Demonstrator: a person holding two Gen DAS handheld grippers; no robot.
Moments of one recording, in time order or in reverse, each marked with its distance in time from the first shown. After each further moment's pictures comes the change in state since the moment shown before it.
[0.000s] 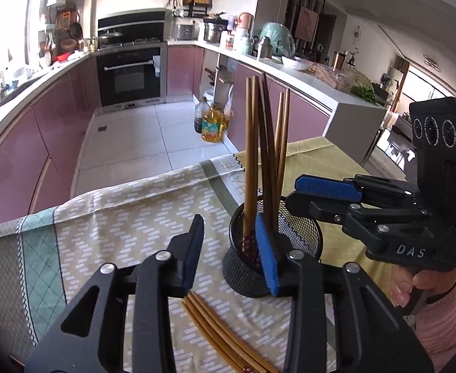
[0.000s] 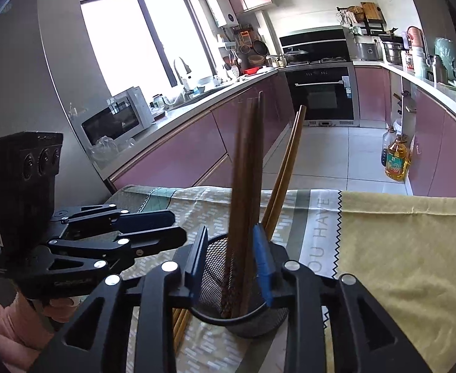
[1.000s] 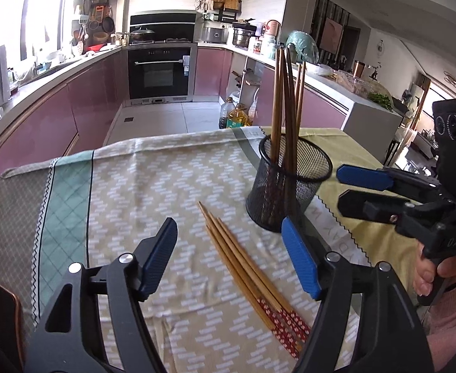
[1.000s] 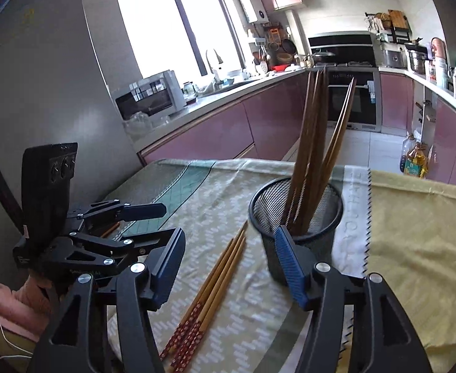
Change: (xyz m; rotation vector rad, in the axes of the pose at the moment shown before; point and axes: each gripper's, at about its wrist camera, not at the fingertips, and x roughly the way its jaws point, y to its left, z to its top) left arm -0.049 0.014 -0.094 -0.088 -0.026 0.090; right arm -0.020 0.050 -0.057 -0.078 0.036 0.094
